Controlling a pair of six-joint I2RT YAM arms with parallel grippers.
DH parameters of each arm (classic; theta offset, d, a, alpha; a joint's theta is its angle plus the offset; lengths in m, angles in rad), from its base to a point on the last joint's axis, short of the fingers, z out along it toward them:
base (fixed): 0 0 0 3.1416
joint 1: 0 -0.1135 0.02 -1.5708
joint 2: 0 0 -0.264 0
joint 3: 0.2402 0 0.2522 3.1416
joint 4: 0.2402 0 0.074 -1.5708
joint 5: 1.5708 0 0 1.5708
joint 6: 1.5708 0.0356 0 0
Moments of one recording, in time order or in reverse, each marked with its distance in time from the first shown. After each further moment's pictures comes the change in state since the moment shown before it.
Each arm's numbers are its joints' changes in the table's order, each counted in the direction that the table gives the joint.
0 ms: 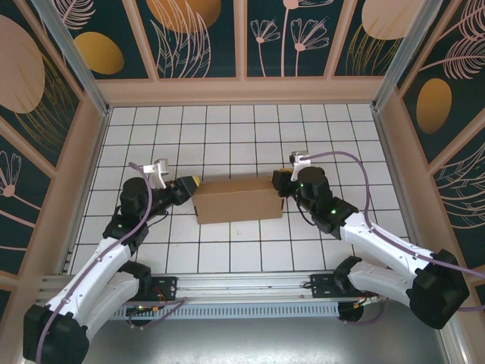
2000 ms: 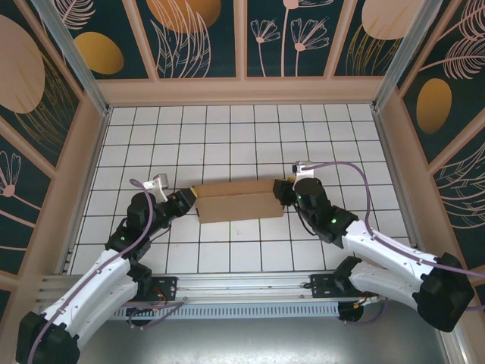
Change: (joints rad) left arm 0.112 0.095 -0.121 0.074 -0.250 -0.096; right arm -0.082 0.052 -0.067 0.056 0.168 0.071
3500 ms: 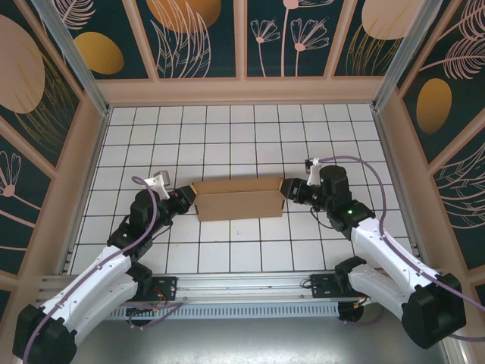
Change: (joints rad) left arm 0.038 -0.044 0.035 -0.003 -0.103 0.055; right arm 0.334 0.052 0.016 0.113 -0.654 0.114
